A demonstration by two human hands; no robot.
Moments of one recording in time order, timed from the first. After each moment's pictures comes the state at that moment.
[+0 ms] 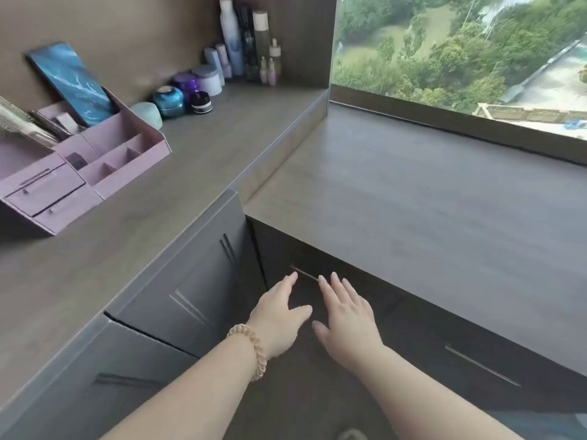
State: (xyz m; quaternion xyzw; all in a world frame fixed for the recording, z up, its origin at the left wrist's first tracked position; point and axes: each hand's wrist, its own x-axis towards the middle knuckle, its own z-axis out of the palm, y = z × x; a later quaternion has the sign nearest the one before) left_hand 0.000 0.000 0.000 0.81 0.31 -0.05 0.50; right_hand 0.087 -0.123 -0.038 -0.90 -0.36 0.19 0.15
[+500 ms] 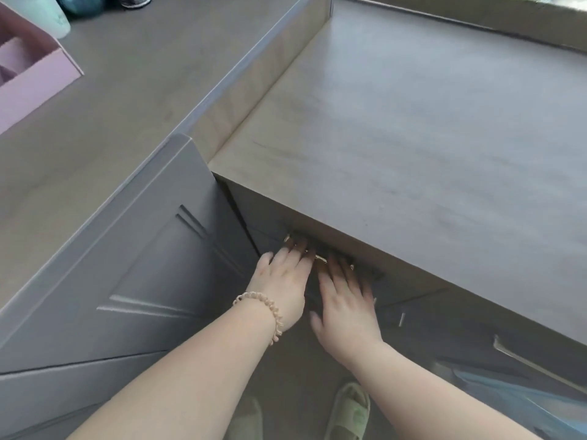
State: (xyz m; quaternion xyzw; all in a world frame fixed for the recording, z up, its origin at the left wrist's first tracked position) left_hand 0.075 0.045 -0.118 0.98 0.12 -0.12 0.10; right_hand 0.116 -0.088 -0.149 -0.92 -0.37 0.13 0.07
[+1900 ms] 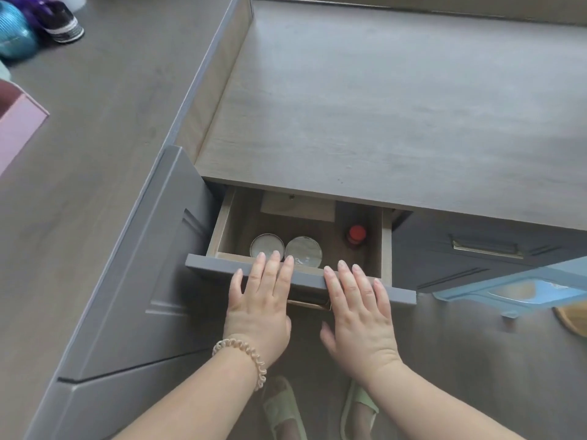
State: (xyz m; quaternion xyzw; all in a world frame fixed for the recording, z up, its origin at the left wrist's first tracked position) left_hand -0.039 0.055 -0.078 0.99 0.06 -0.10 0.00; right_hand -0.008 -0.108 -0.095 -0.97 -0.24 0.04 0.06
